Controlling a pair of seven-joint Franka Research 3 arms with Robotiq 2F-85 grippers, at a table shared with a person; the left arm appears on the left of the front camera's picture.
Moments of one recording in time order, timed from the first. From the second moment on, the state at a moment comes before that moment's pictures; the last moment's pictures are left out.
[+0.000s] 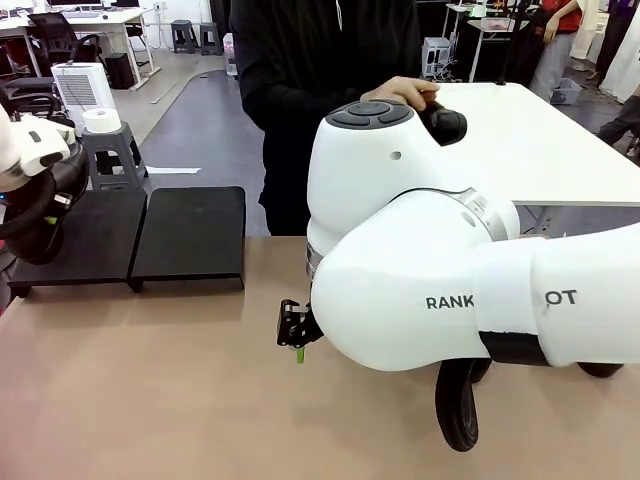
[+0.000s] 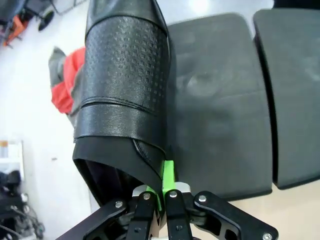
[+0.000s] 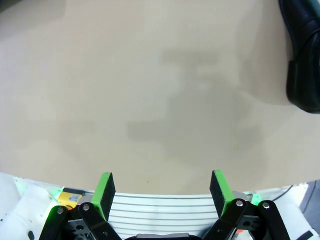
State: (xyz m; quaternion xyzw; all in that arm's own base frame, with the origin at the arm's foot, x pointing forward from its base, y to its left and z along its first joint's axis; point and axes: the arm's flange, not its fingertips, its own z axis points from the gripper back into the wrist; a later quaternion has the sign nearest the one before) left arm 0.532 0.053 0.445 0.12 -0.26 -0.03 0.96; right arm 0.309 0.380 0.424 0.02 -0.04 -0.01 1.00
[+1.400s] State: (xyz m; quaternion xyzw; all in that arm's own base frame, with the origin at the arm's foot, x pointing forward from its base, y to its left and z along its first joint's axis) left arm 0.536 0.040 0.423 0.12 -0.27 0.00 0.95; right arm 0.309 0.380 0.424 0.02 -0.04 -0.01 1.00
